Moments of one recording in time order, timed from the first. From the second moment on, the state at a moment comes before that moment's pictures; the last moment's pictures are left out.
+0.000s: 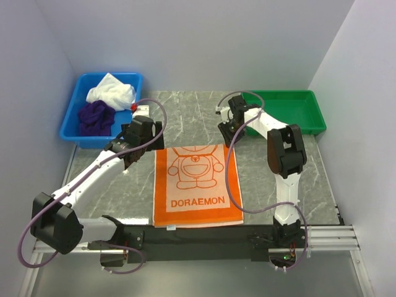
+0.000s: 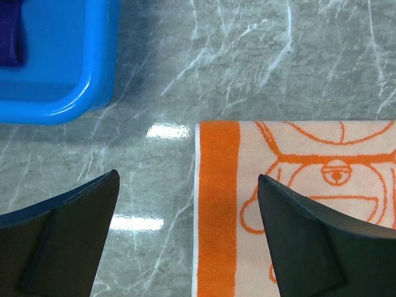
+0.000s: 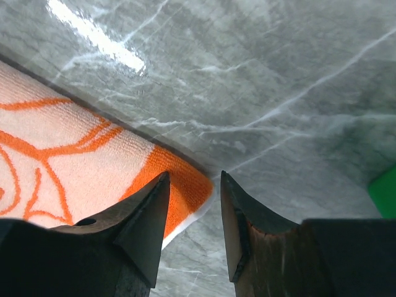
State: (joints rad) left arm -0.47 1.25 1.00 -0.45 -0.40 -0.38; right arm 0.30 2.12 1.64 -0.75 -0.20 -0.27
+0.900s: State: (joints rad) left arm -0.46 1.52 1.17 -0.48 -0.33 -0.34; right arm 0.31 2.14 1.62 -0.78 -0.19 -0.30
